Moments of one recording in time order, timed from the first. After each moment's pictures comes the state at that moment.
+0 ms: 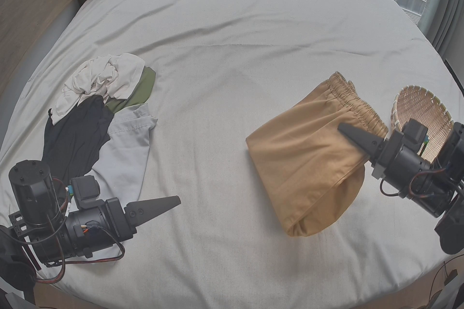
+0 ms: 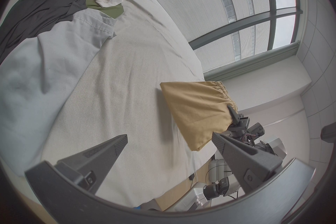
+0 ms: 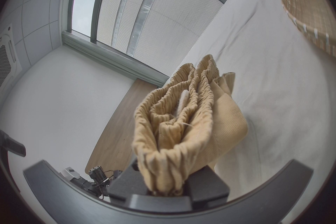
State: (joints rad) left arm -0.47 1.43 -0.27 -0.85 -0.33 -0.77; right arm 0.45 1.55 -0.40 -1.27 0.25 0.82
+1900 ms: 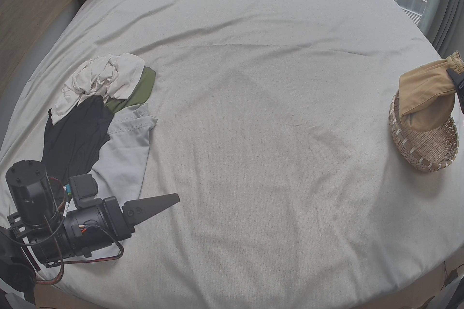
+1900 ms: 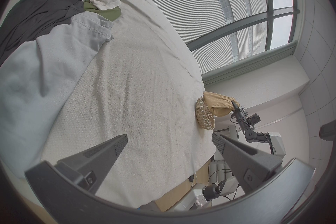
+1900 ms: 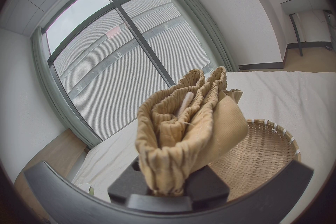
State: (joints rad) left arm -0.48 1.42 -0.26 -0.89 -0.33 -0.77; right arm -0.40 1.55 -0.80 -0.94 0.25 0.70
